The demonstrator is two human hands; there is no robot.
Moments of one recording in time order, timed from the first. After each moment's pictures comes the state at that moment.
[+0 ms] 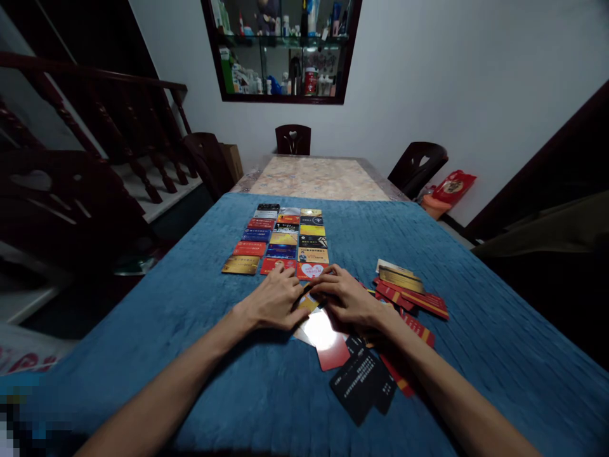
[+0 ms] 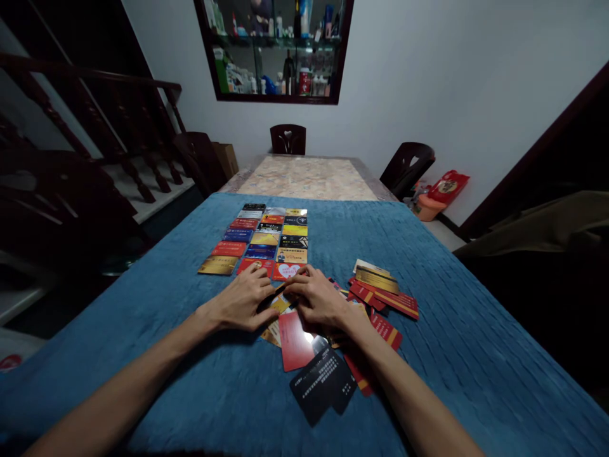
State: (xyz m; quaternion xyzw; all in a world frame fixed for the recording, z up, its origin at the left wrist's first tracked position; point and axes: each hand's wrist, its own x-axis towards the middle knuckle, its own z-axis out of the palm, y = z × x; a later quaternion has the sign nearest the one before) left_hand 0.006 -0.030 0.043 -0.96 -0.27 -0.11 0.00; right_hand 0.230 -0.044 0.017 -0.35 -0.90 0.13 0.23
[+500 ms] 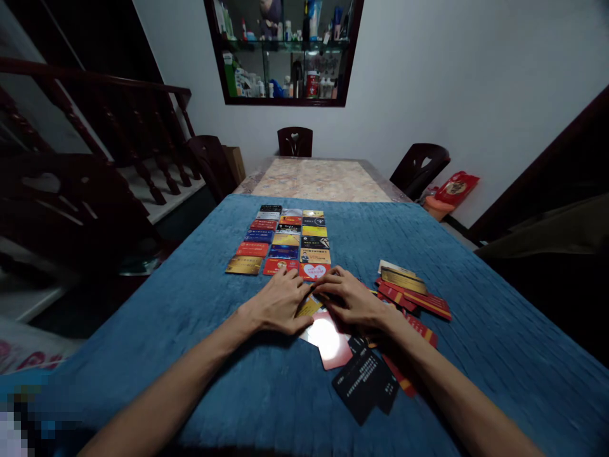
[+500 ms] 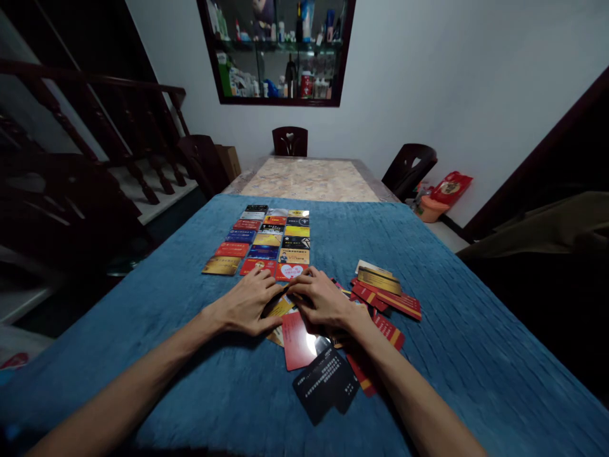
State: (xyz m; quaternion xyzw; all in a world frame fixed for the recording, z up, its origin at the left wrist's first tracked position) left_hand 0.007 -0.035 0.040 -0.96 -0.28 -0.10 0.00; right_hand 0.230 -0.046 0.019 -0.34 -0.90 0.11 0.23
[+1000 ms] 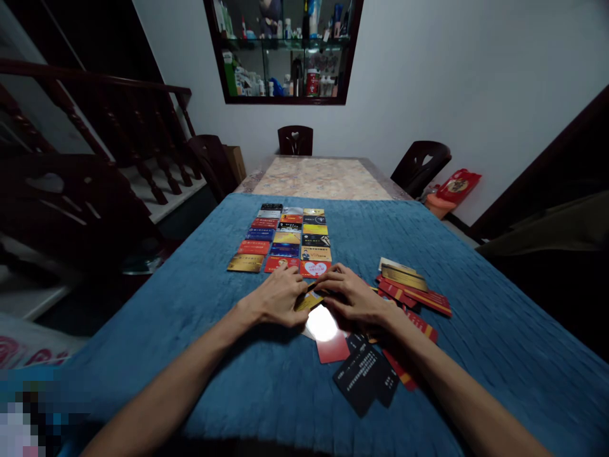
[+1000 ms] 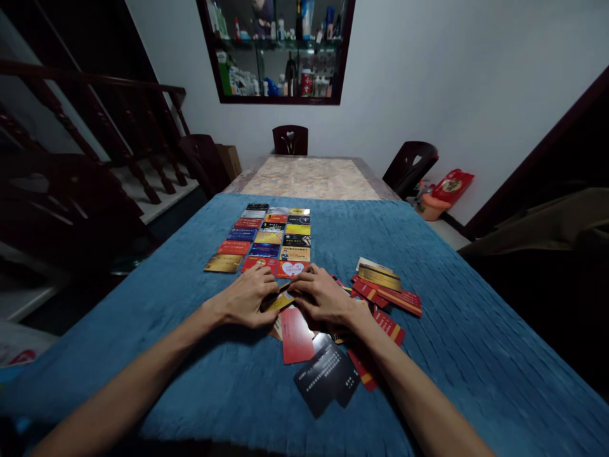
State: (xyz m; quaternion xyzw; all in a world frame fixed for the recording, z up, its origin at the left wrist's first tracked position) left_hand 0.006 -0.031 0.049 -0.96 -0.27 -0.09 -0.02; right_hand 0.233 -0.048 0.021 -0.34 -0.90 0.13 0.23
